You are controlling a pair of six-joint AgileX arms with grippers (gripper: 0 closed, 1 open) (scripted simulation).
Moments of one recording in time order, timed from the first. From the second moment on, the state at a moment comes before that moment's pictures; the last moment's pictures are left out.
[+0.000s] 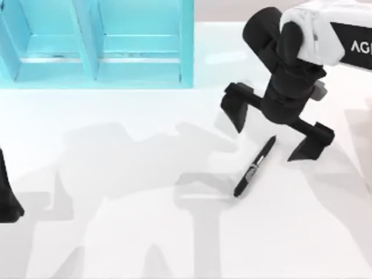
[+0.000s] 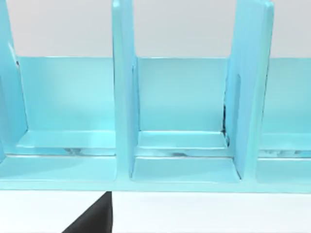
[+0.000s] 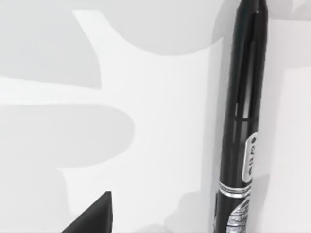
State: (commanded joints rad) left arm 0.00 0.00 0.00 0.00 0.00 0.00; right arm 0.47 2.12 1.63 -0.99 -0.04 1.08
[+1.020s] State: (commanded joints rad) left arm 0.00 0.00 0.00 0.00 0.00 0.00; right arm 0.48 2.25 1.51 -0.75 -0.04 1.09
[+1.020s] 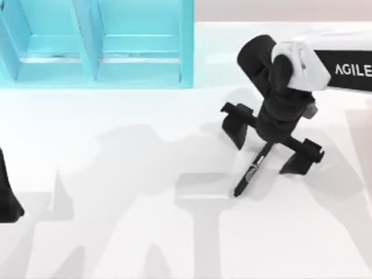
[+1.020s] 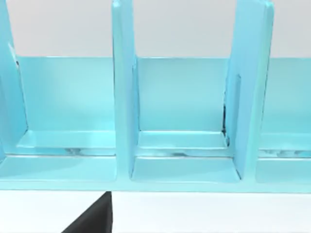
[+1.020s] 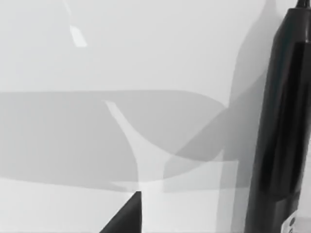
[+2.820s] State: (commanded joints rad) left arm 0.00 0.00 0.00 0.00 0.00 0.00; right arm 0.47 2.07 1.77 -1.19 0.00 1.05
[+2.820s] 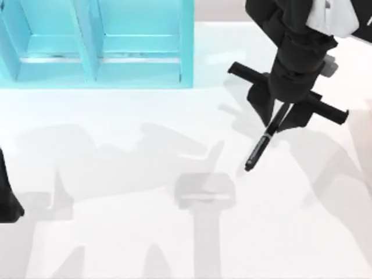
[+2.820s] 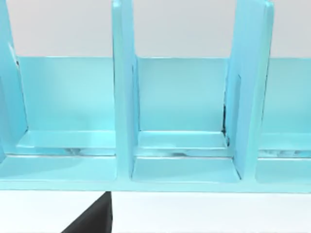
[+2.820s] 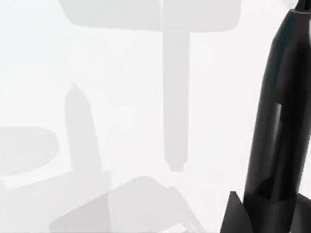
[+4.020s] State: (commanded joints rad) left arm 0.00 0.00 0.00 0.00 0.00 0.00; right arm -0.64 1.96 1.69 -1.28 -0.09 0.91
